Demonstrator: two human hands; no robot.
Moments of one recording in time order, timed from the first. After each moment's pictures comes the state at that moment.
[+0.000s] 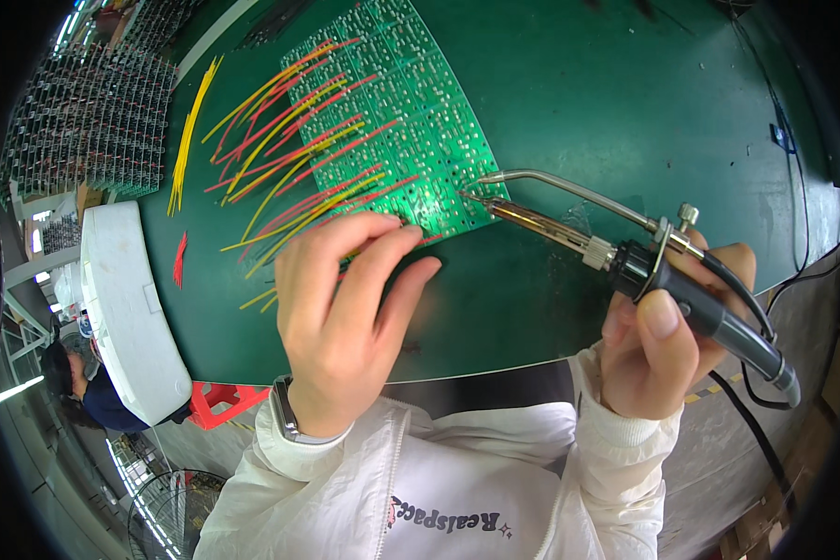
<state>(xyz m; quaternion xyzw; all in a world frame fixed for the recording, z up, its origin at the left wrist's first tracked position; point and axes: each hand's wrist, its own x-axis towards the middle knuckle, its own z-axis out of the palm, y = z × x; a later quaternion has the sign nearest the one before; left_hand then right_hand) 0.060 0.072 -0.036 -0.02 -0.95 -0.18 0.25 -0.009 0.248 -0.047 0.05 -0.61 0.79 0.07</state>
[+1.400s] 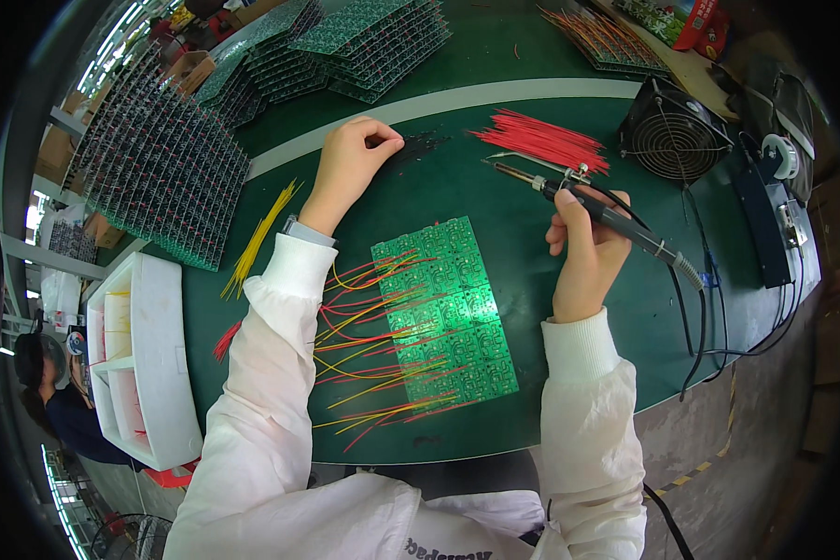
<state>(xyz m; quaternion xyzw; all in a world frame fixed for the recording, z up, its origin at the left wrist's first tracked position) -0.138 -0.097 -0.034 0.03 -0.92 -0.30 0.25 -0.132 0.166 -0.020 0.04 -0.59 0.80 0.09</state>
